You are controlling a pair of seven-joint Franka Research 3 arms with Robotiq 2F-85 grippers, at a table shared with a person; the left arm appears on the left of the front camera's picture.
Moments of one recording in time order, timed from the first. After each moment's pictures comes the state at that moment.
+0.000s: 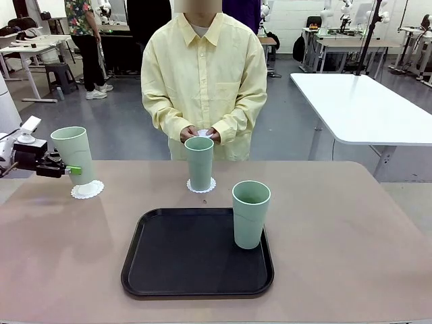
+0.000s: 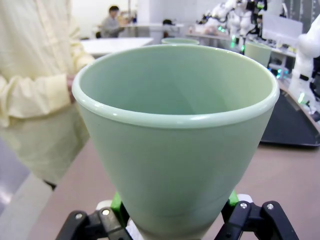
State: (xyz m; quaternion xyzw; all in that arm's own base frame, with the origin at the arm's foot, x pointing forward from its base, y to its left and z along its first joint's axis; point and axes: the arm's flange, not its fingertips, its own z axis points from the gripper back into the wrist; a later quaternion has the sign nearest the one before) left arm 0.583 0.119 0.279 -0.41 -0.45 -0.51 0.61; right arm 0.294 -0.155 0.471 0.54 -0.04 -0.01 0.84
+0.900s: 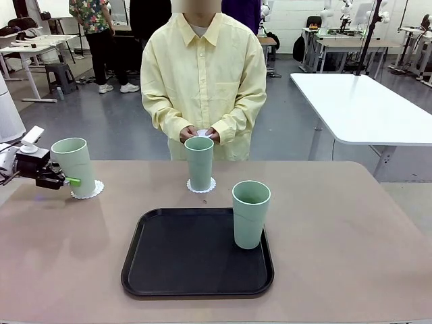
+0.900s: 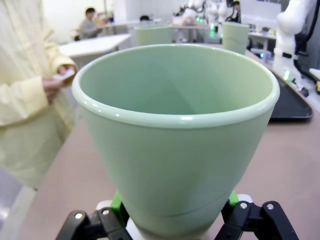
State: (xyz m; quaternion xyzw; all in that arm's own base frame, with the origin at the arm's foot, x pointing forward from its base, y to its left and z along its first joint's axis) left arm 0.582 0.119 0.253 -0.41 -0.43 -0.56 0.57; right arm 0.294 -0.155 0.471 0.54 -0.04 -0.01 0.84
